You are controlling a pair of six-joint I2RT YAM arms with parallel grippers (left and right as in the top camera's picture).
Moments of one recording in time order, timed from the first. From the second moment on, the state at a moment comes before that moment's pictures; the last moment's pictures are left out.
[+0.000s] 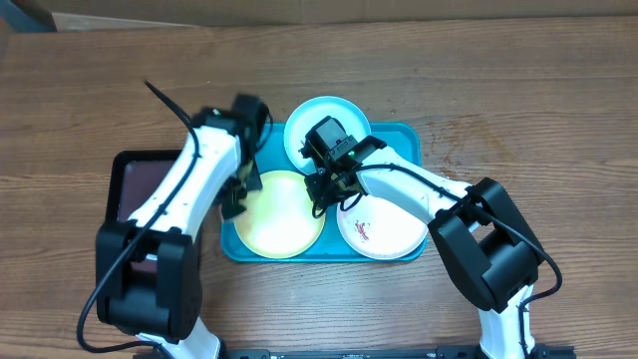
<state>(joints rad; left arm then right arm) -0.22 1.80 1.41 -1.23 -0.27 -0.56 0.67 2.08 1.42 -0.62 -0.23 0.26</state>
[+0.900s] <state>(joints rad) 0.29 1.54 1.50 -1.40 -0.09 -0.51 0.70 1.90 1.47 -0.83 -0.12 0.34</state>
